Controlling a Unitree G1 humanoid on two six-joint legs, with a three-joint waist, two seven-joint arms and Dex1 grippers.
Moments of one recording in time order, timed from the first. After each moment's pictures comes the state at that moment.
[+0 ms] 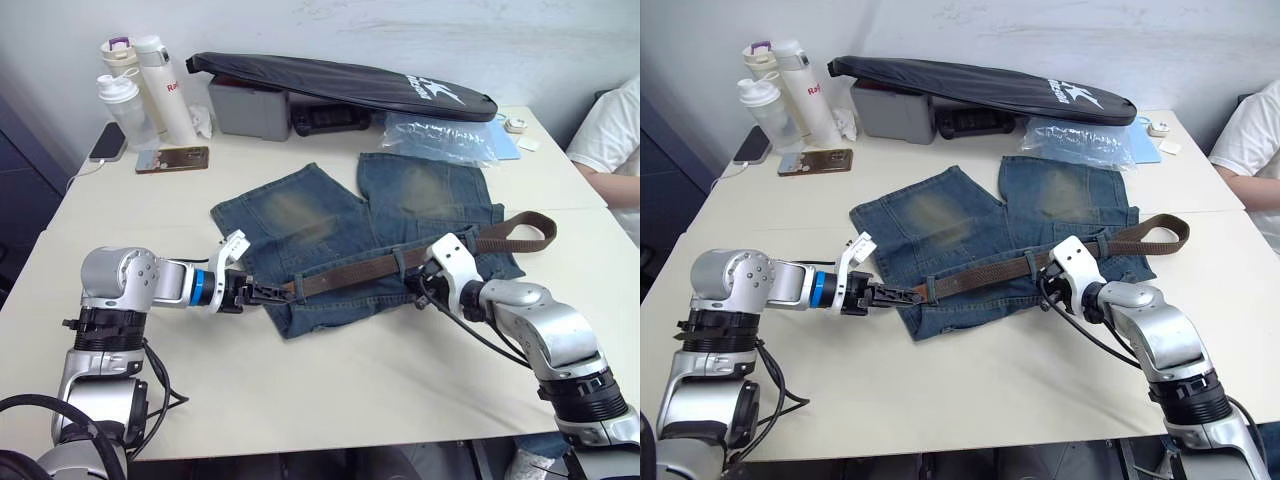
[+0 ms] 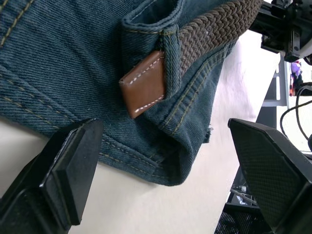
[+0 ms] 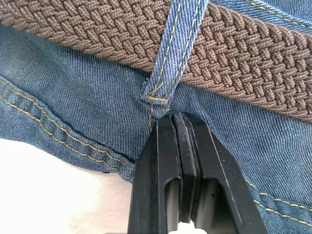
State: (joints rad) left arm -0.68 0.58 0.07 0.11 -0.68 1.61 -0.66; right arm -0.38 -0.64 0.11 -0.20 0.33 0.89 0.57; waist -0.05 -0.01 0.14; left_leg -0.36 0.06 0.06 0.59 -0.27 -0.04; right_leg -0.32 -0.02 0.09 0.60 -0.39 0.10
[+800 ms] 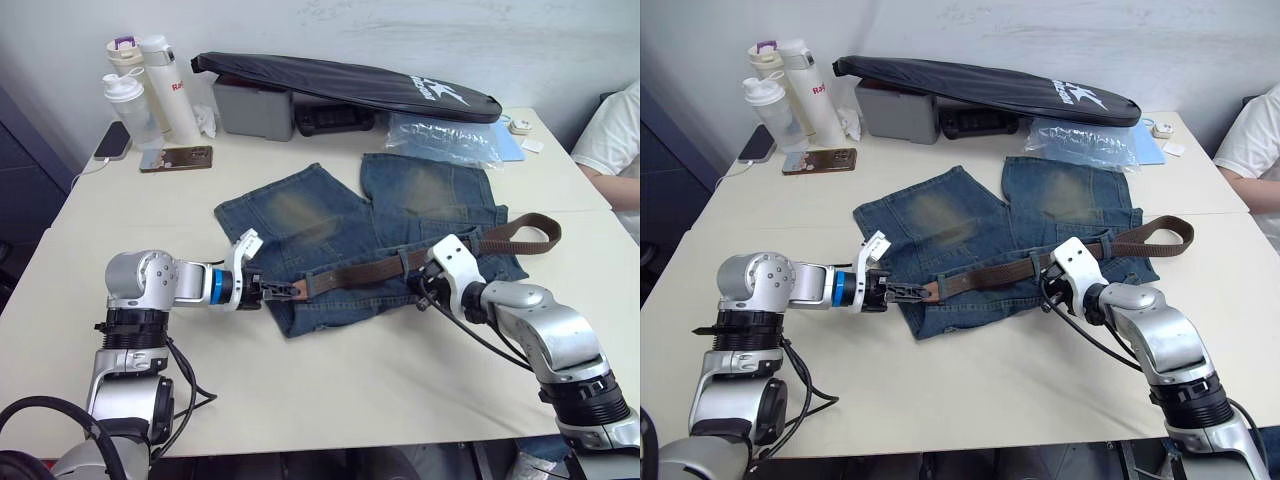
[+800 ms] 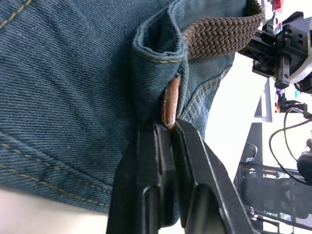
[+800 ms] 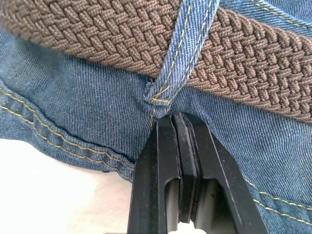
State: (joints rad) left arm -0.70 0.44 0.14 0.17 -0.66 1.59 -0.58; right arm -0.36 -0.64 0.10 -0.23 0.31 0.92 0.57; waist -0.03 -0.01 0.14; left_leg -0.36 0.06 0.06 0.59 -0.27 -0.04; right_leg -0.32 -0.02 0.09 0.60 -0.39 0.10
